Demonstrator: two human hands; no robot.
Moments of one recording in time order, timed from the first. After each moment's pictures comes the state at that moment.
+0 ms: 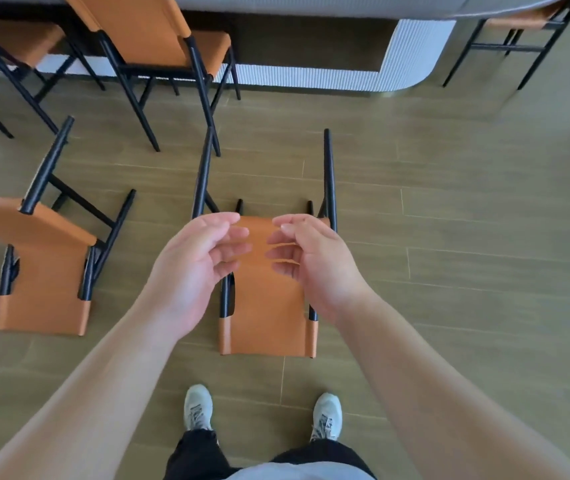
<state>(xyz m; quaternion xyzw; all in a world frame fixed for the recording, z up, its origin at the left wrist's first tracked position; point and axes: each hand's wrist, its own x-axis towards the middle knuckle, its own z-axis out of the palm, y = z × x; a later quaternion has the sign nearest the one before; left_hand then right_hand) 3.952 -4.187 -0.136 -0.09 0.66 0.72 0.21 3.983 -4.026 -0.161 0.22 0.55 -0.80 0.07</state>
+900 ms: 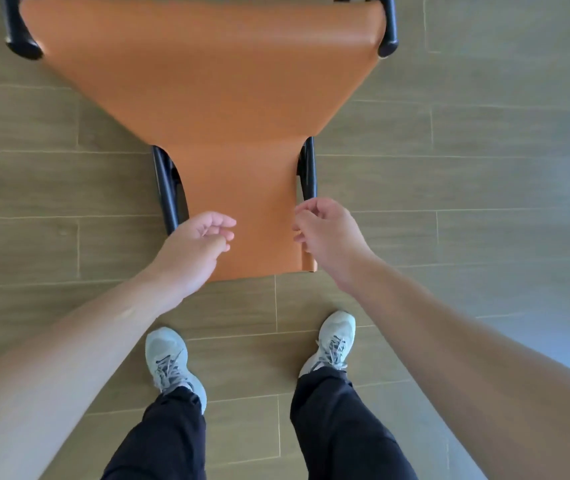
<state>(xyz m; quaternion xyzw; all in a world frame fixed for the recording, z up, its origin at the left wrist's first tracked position) 3.887 -4.243 -0.618 -0.02 0.79 0.44 0.42 3.951 -4.057 -0.594 0.44 0.67 -0.57 0.17</state>
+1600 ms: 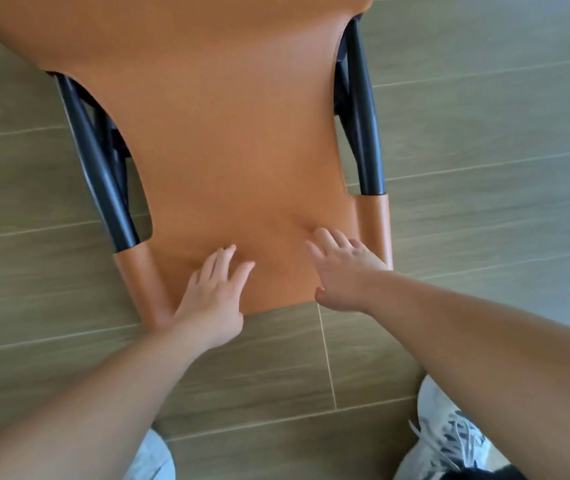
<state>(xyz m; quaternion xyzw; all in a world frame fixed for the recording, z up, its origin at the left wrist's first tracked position) 3.926 -4.279 -1.056 0.34 0.88 -0.03 0.33 4.001 -4.056 -1.038 0.02 0.94 -0.08 0.34</state>
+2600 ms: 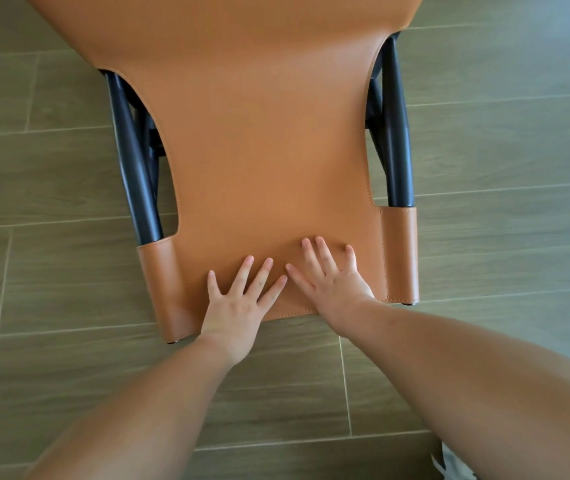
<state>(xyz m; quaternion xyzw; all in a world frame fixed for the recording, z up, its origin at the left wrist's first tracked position) 3.952 -4.292 -1.095 0.41 0.85 -0.21 0.25 4.002 -4.101 -1.090 -0.09 0.92 0.15 0.35</state>
